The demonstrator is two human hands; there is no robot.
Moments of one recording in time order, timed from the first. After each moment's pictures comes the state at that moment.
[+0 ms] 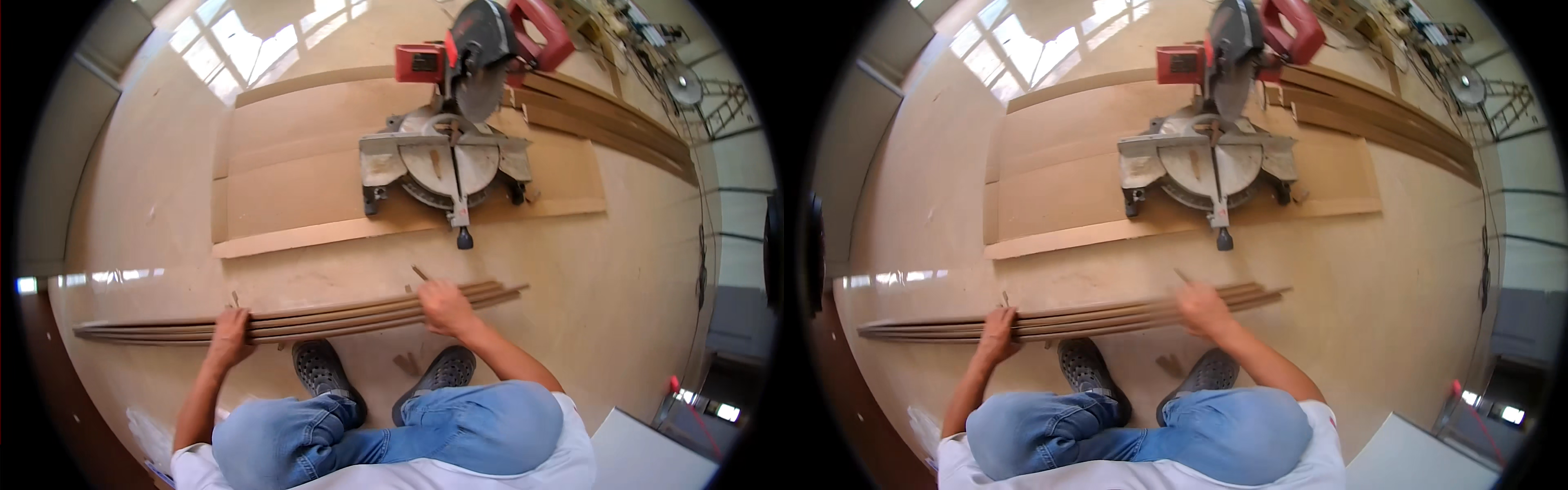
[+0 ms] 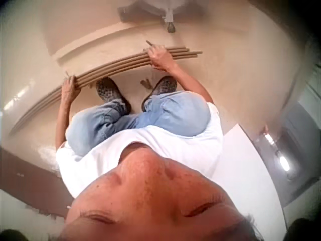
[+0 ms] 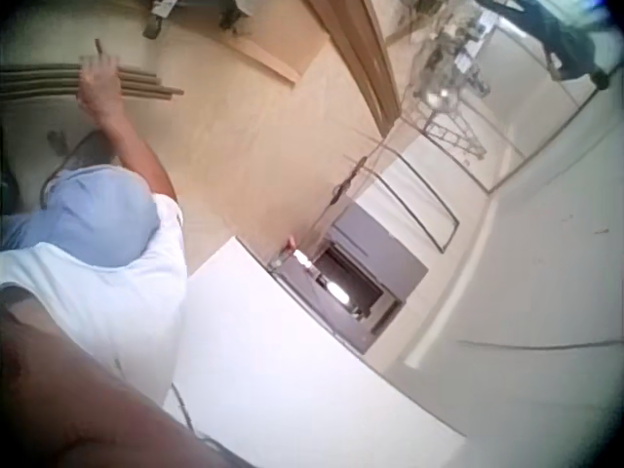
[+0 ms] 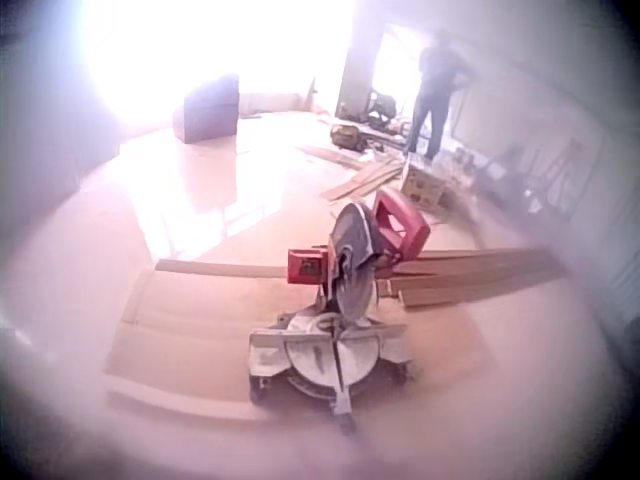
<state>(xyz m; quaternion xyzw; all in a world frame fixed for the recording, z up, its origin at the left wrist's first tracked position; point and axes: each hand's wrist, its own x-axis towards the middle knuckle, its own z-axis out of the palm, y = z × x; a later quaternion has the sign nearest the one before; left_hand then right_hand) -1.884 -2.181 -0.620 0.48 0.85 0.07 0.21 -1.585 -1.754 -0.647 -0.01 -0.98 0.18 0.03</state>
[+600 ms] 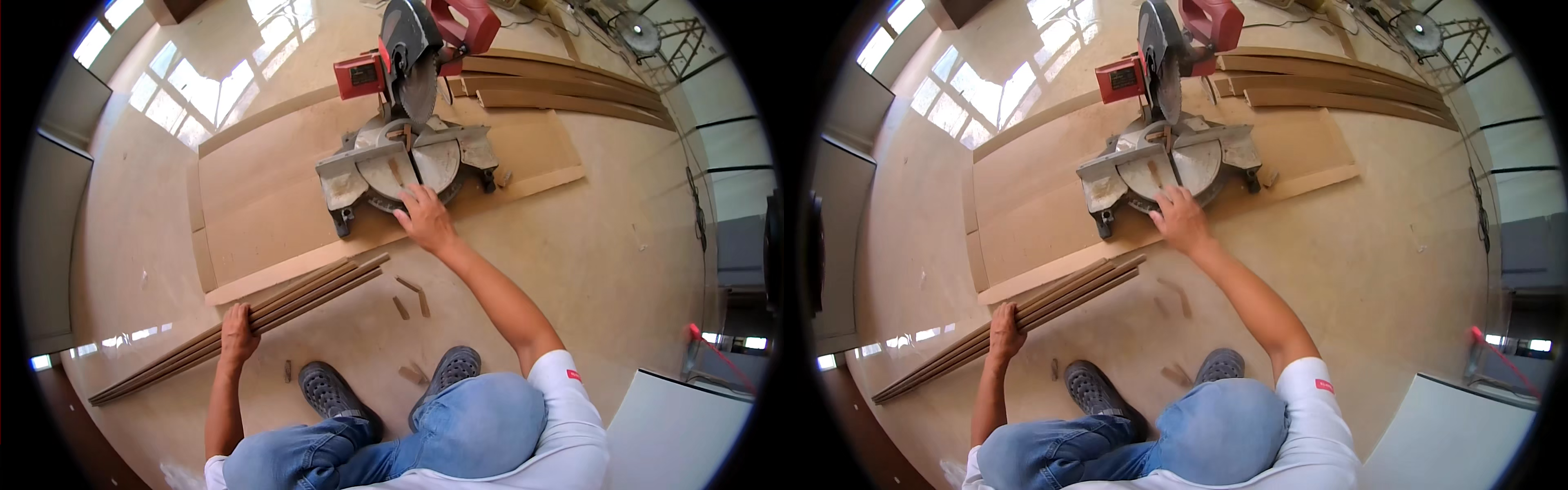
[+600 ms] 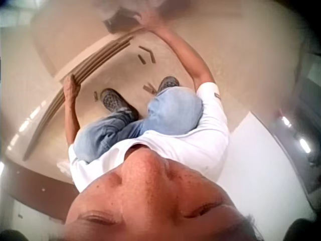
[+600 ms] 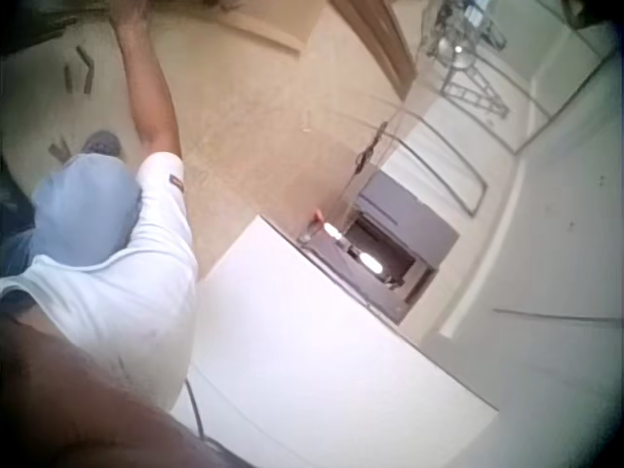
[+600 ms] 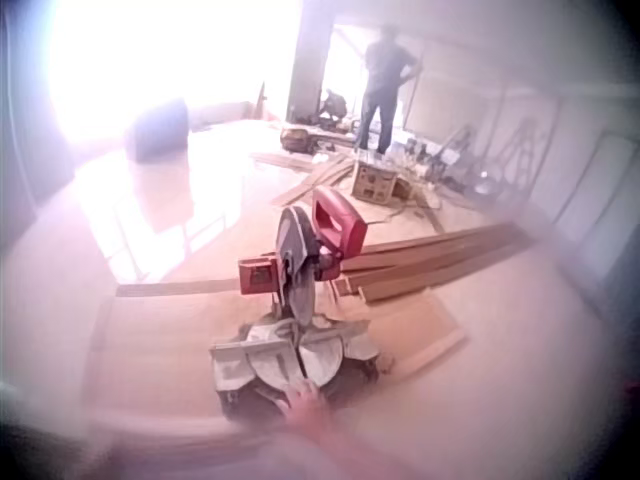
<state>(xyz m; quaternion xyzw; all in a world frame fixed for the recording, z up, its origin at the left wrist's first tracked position) -1.930 -2.095 -0.655 0.50 0.85 0.11 0.10 -1.697 -1.639 -0.652 -0.21 -0.93 0.21 0.20</state>
